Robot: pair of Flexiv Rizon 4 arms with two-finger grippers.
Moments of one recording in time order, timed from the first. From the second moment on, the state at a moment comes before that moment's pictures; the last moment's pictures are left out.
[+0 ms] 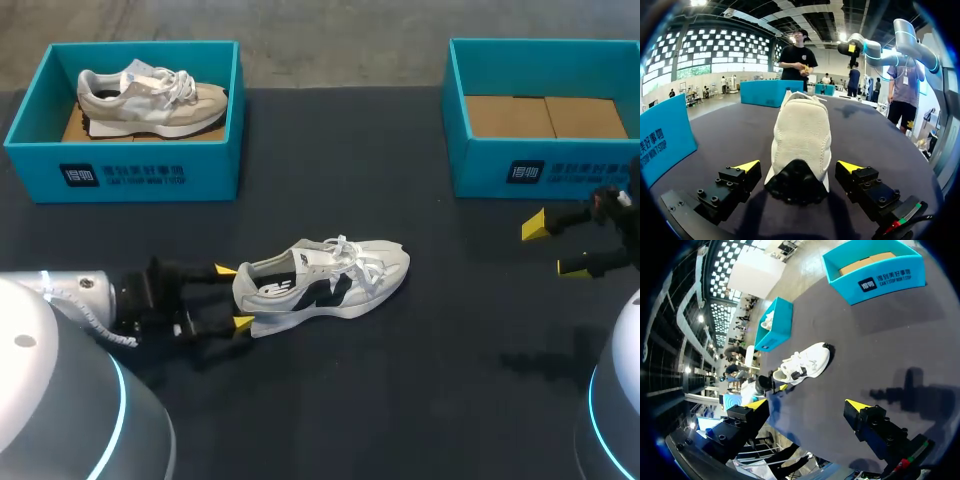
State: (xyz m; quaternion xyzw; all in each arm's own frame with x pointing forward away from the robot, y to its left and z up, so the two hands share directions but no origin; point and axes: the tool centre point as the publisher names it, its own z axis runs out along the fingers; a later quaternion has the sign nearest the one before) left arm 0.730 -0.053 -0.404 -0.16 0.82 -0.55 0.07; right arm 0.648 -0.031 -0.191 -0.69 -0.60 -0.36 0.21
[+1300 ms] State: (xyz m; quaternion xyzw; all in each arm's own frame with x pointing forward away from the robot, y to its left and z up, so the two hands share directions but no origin) left arm 0.740 -0.084 -0.419 -0.12 0.83 -0.55 0.05; right arm 0.648 -0.031 -0.191 -0.69 -0.60 -0.36 0.21
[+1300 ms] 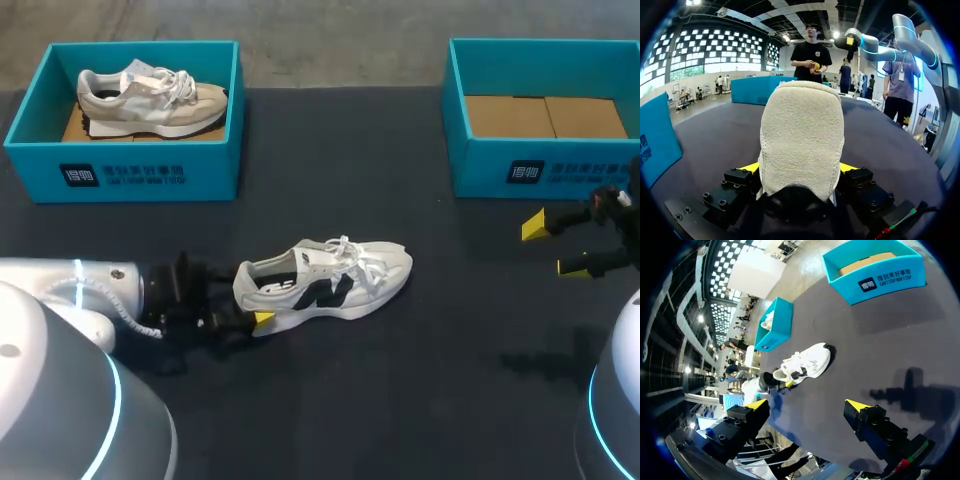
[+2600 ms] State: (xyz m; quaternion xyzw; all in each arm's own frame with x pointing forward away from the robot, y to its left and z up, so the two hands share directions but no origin) left arm 0.789 -0.094 -0.420 0.02 0.88 -0.47 -0.05; right arm 0.648 -0.031 -0.191 -0.69 -0.60 -0.36 0.21
